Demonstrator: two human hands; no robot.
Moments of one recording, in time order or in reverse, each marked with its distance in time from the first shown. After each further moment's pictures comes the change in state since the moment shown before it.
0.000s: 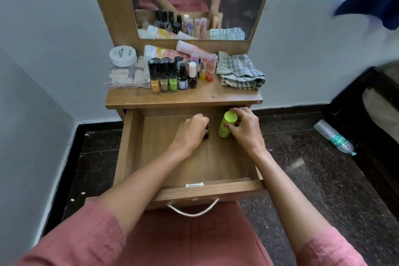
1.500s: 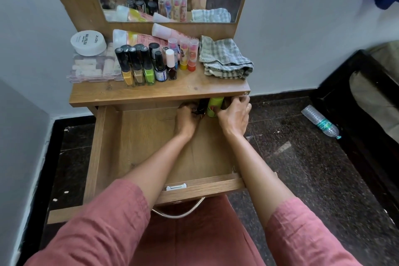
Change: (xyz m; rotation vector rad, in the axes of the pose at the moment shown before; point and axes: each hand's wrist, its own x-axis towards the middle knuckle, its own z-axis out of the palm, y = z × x) left_hand 0.066 -0.004 0.076 -0.656 0.173 -0.323; right_hand 0.034 0.009 0.025 -0.158 0.150 0.433
